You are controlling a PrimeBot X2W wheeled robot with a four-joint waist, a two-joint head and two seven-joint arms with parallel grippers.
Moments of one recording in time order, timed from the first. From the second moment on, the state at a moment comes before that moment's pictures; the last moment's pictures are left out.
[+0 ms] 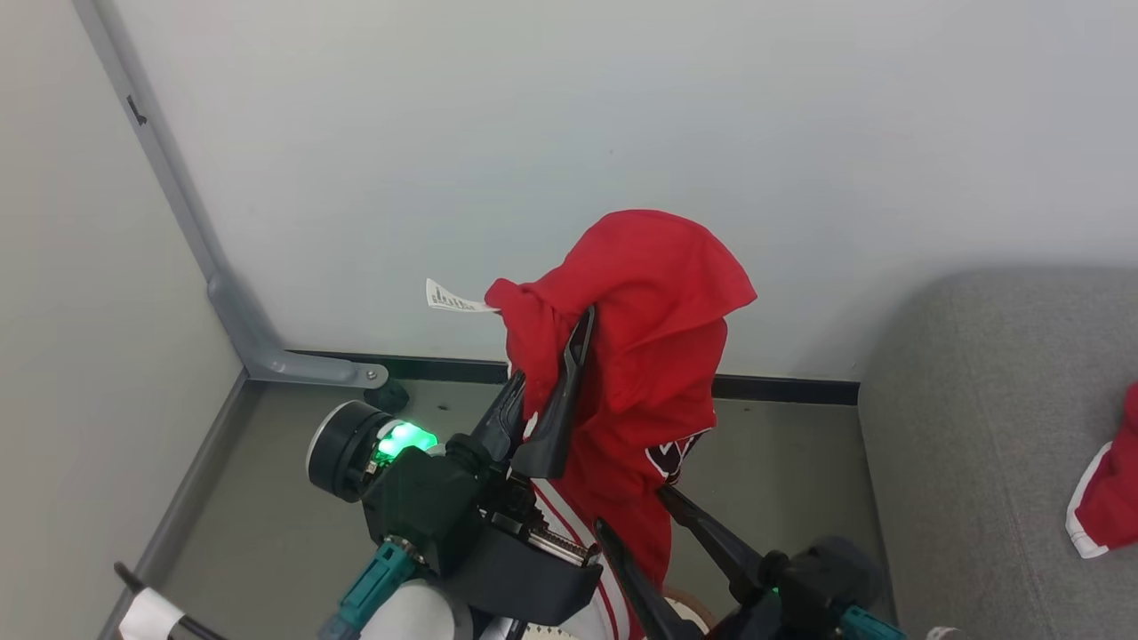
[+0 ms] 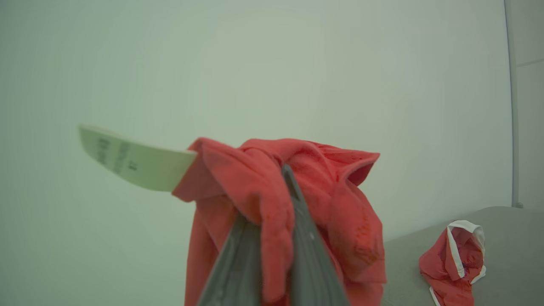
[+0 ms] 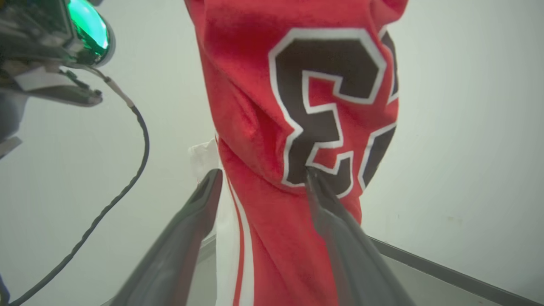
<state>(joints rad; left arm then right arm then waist) -0.38 0.05 -0.52 -0.08 -0.30 0.07 -0.17 -0.15 -0.09 0.56 0.01 0.28 0.12 -0.11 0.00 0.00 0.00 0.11</state>
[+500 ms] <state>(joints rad) -0.38 0.05 -0.56 -0.14 -0.31 0.07 -0.16 -0.34 -0.07 0.61 0.20 0.32 0.12 -0.14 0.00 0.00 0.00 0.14</state>
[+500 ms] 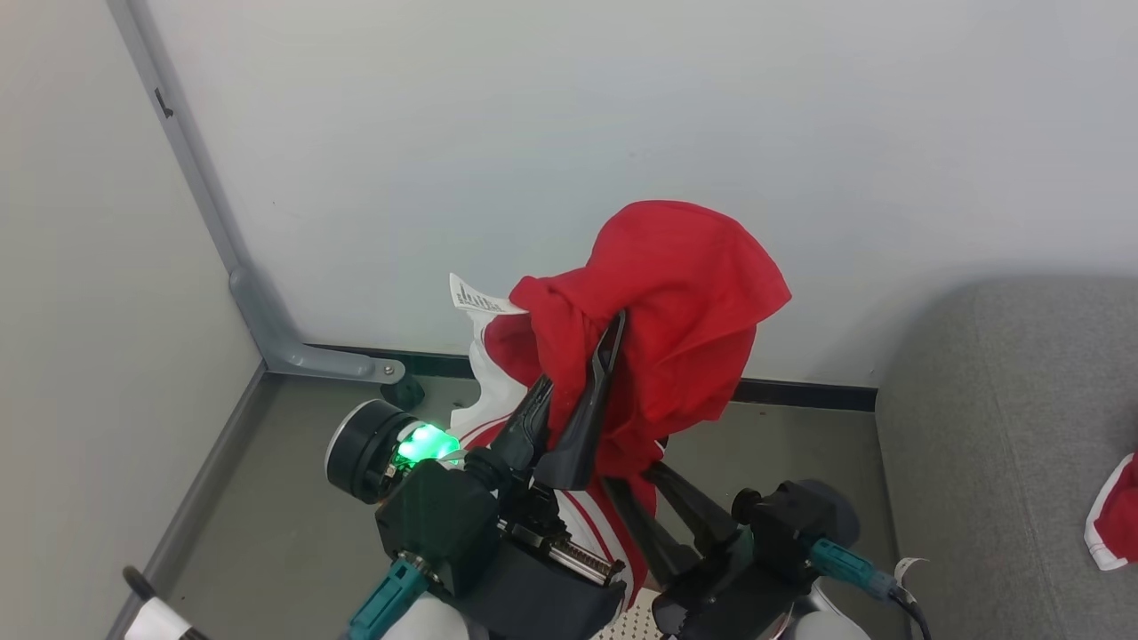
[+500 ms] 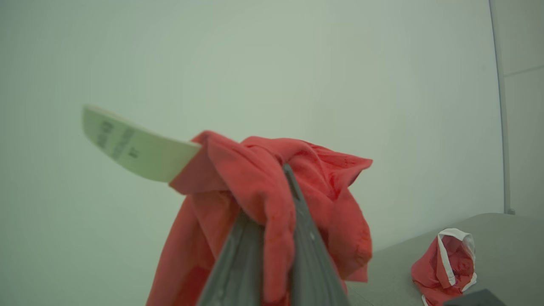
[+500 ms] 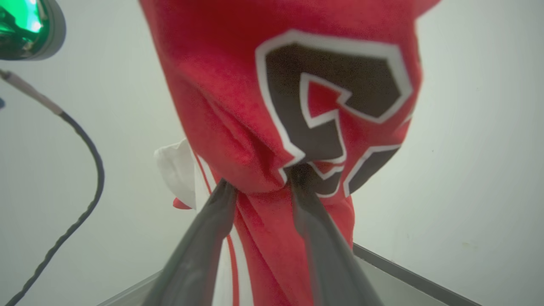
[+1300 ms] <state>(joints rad) -0.35 0.06 -0.61 -0.16 -0.32 0.08 -0.13 -0.43 -0.07 0.62 0.31 0.39 0.12 -0.23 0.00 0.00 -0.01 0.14</state>
